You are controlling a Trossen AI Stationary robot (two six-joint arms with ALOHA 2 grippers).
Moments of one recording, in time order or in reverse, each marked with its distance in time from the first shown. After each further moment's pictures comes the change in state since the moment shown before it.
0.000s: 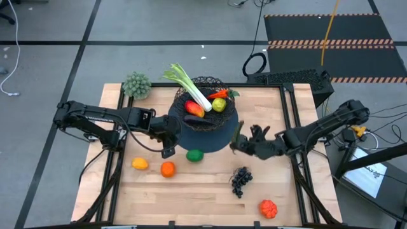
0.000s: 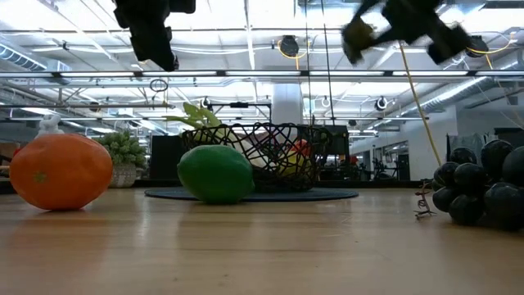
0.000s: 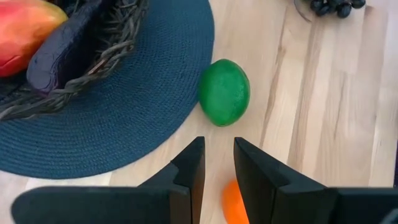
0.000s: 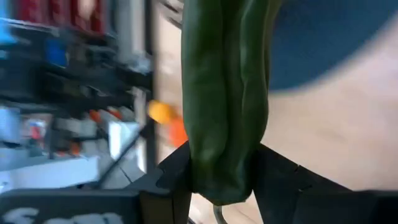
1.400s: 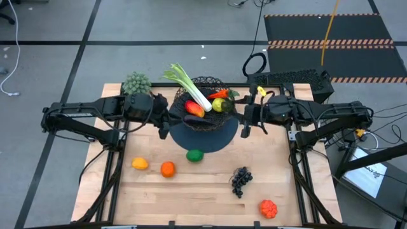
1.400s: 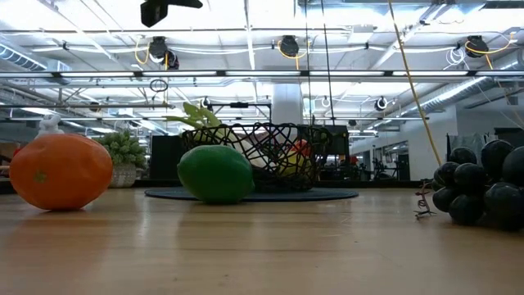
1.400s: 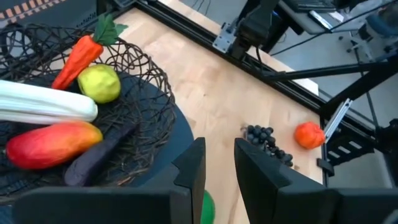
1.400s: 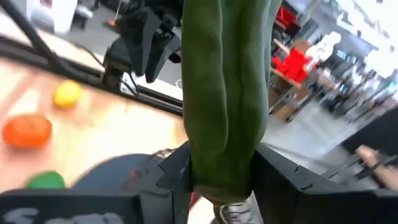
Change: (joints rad) left arm 0.100 -0.228 0.002 0.292 -0.076 -0.149; right arm -0.292 -0.006 0.414 0.007 -0.088 -2.282
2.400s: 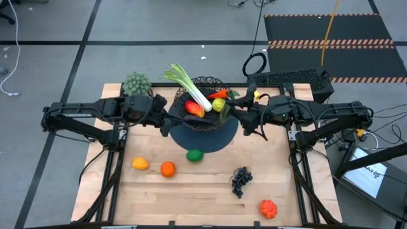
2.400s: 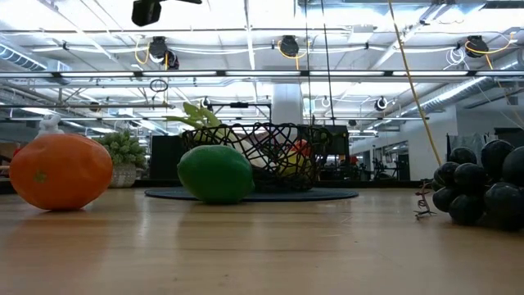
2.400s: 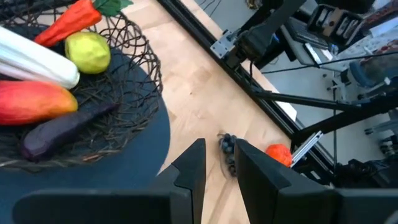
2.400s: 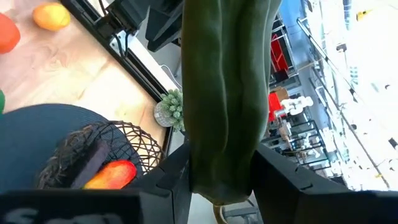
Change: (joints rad) left arm -0.027 0.000 0.000 0.010 -0.014 -0.284; right arm 0.003 0.000 0.000 0.006 -0.002 -0.488
